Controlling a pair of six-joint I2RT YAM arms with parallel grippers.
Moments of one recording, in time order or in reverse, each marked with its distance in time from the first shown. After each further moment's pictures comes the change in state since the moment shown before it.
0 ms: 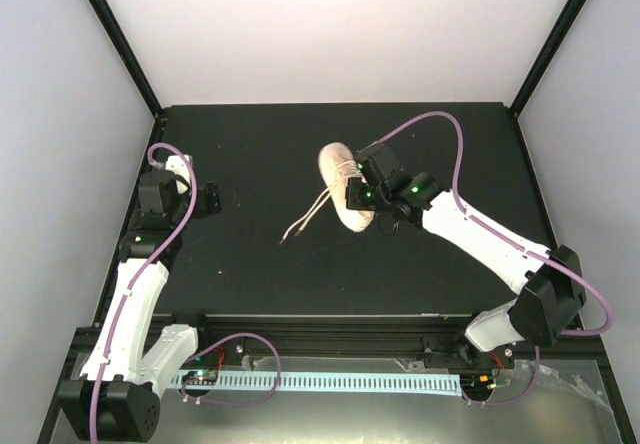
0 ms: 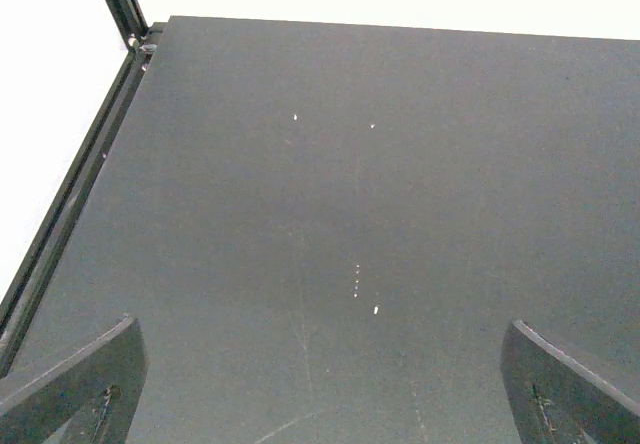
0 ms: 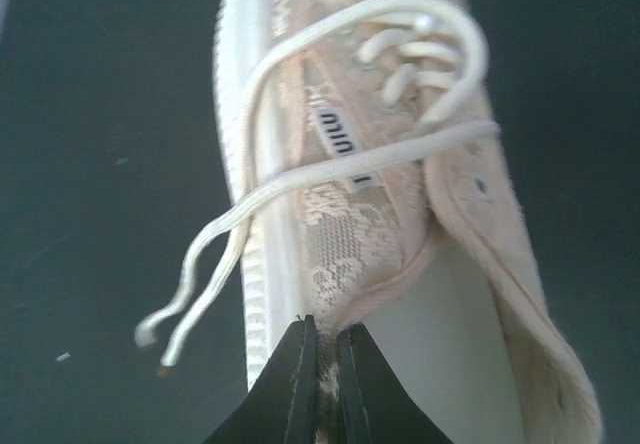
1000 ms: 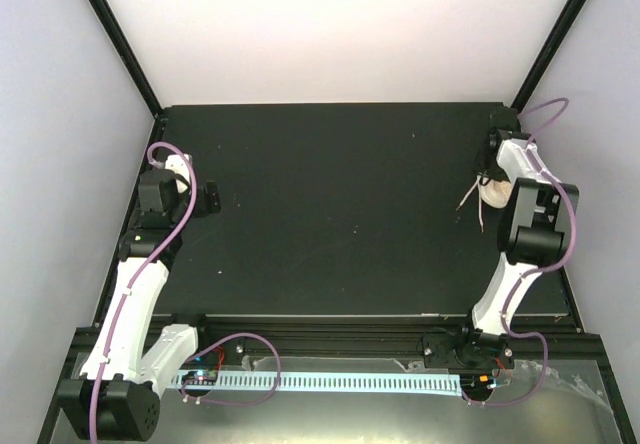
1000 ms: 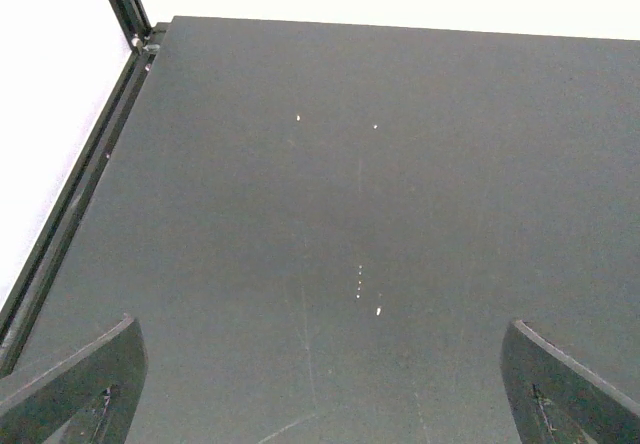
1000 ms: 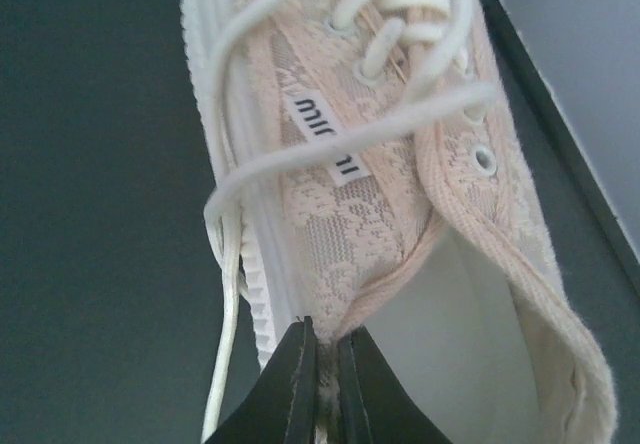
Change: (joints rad) left arm 0.000 0.005 0.008 -0.002 -0.006 0.000; right arm -0.907 0.535 0.246 -0.028 0.262 -0.409
